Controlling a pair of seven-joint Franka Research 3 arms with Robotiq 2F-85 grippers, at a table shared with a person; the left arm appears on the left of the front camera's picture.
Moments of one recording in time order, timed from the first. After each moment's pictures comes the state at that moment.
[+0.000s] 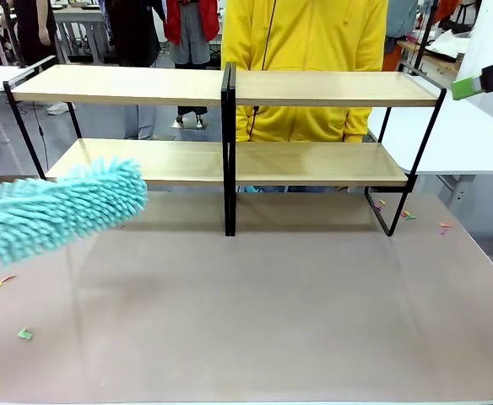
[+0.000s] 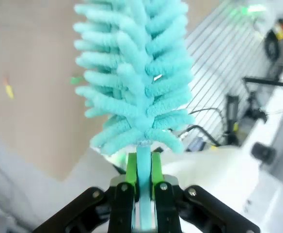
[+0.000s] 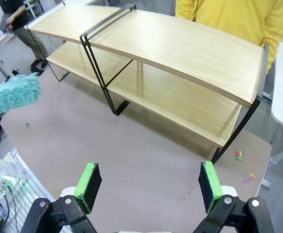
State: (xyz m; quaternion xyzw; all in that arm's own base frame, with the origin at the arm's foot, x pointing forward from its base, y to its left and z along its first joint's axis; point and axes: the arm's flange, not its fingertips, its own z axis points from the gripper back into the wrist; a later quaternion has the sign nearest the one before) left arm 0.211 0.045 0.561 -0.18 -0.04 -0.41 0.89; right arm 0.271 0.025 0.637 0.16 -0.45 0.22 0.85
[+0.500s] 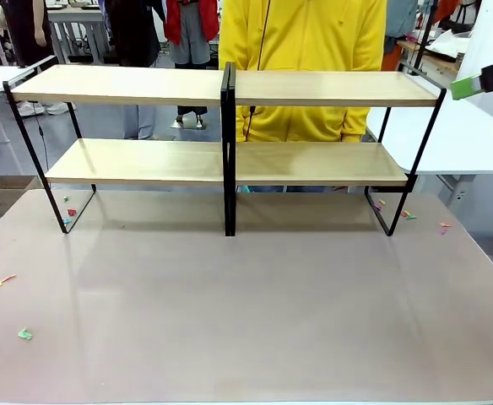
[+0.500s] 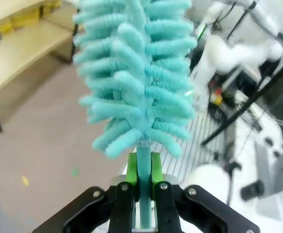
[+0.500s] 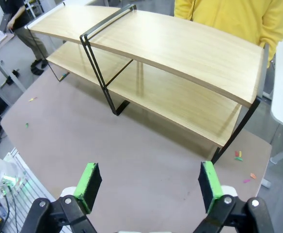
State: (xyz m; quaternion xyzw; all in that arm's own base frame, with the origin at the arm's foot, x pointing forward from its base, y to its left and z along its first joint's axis) left arm 0.159 0.195 0.605 -0.40 -0.35 -0.40 0.74; right arm 0.271 0.025 0.637 0.16 -0.45 0.22 0.85
